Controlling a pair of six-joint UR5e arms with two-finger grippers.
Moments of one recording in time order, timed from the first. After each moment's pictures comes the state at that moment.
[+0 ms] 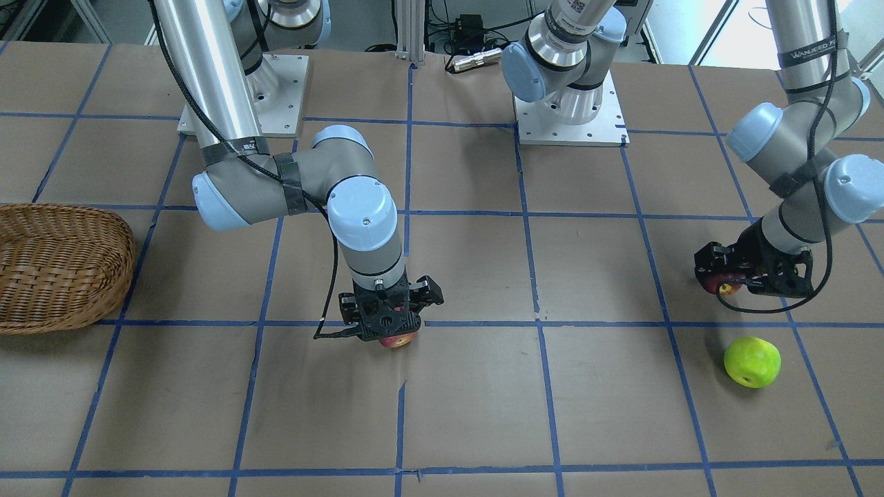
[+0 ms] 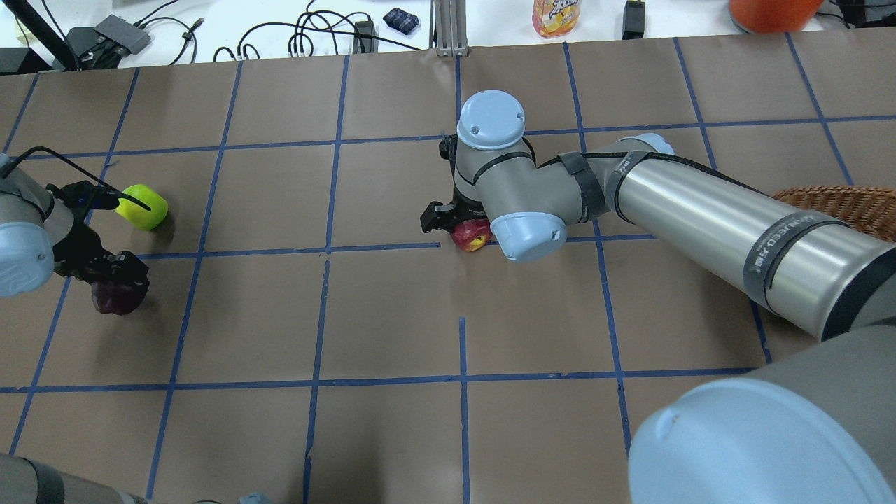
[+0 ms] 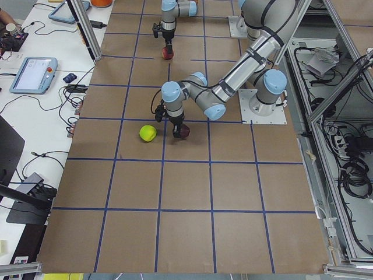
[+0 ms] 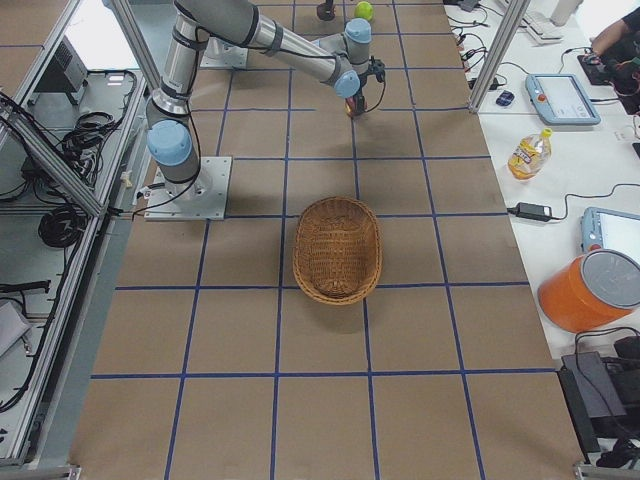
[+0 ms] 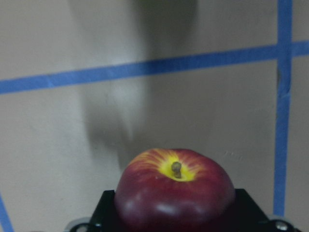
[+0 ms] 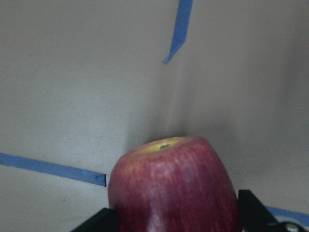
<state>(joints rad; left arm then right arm) -0.99 -1.86 -1.96 -0.96 1.64 0.68 1.90 -1.04 1.70 -2.33 -1.50 0.16</state>
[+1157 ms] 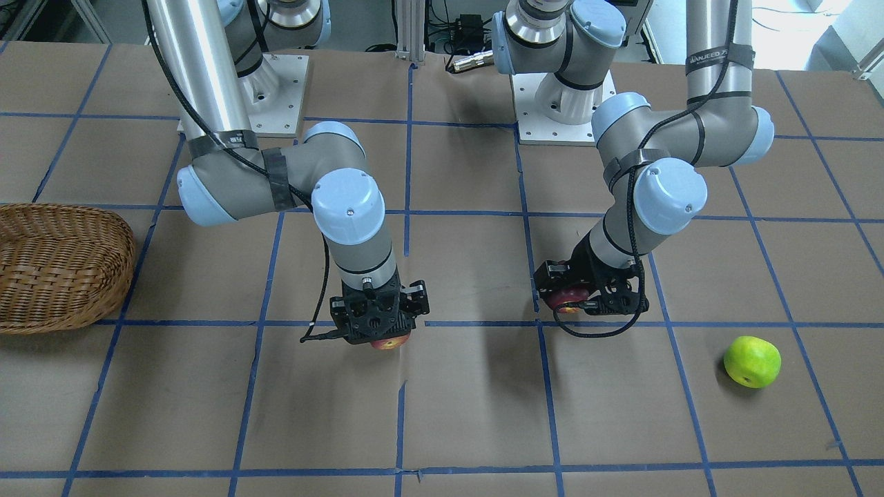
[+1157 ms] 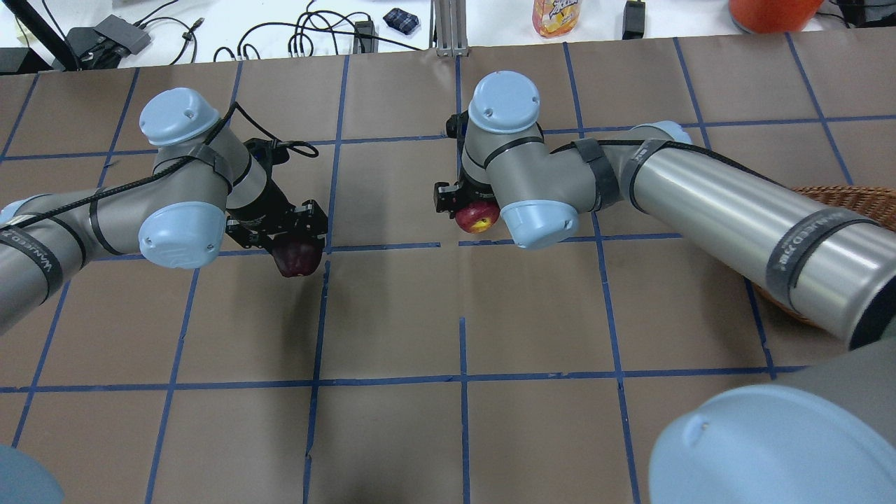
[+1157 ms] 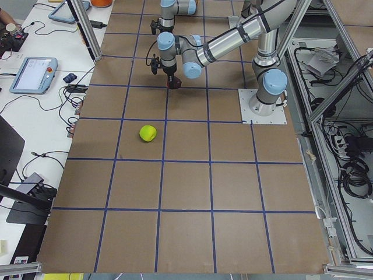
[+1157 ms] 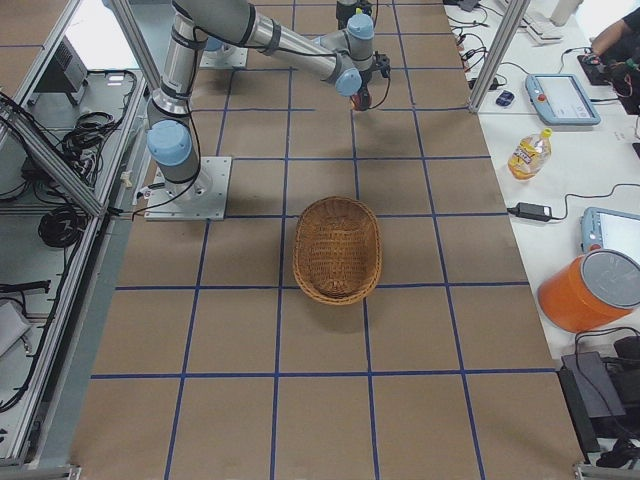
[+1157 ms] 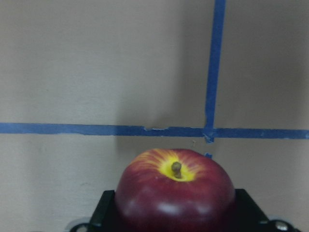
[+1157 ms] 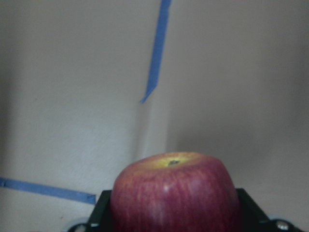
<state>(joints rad) -1.48 -1.85 -1.94 -0.99 1.41 -0.03 1.84 -1.11 1.70 -2.33 -1.49 0.15</state>
